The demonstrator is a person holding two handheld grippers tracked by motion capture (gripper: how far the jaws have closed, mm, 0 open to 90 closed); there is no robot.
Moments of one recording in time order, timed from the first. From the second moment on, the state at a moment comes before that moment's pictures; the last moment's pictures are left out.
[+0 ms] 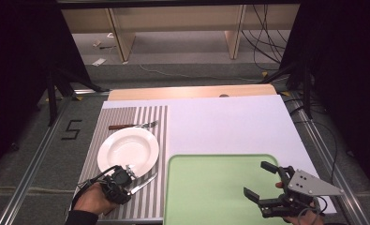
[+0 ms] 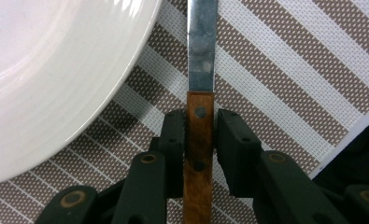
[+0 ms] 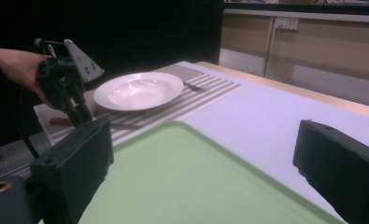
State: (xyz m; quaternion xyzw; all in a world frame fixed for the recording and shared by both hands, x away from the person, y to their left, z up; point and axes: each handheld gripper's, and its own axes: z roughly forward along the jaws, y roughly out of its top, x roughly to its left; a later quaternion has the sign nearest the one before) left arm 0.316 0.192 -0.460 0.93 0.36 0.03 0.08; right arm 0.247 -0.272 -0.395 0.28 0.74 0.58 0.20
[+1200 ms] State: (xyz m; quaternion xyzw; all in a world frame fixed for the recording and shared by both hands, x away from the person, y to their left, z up) left arm 0.307 0.163 -0.427 0.88 0.37 -0.01 0.30; right arm 0.246 -0.272 -0.395 0.28 0.74 0.58 0.20
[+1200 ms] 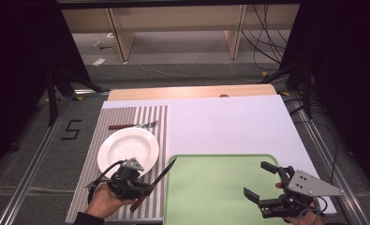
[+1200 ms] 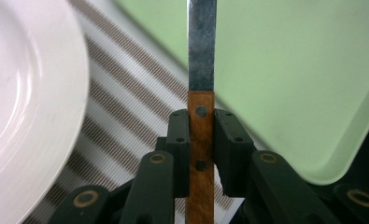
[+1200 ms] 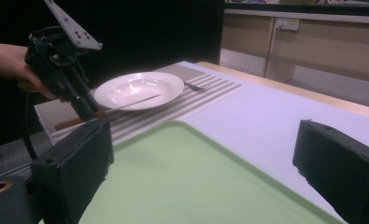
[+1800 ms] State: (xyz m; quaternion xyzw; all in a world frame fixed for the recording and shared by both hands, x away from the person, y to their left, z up) left arm 0.297 0.108 -0.423 0.89 0.33 -0.05 0.33; right arm 0.246 -0.271 -0.395 0.28 0.74 0.58 0.20
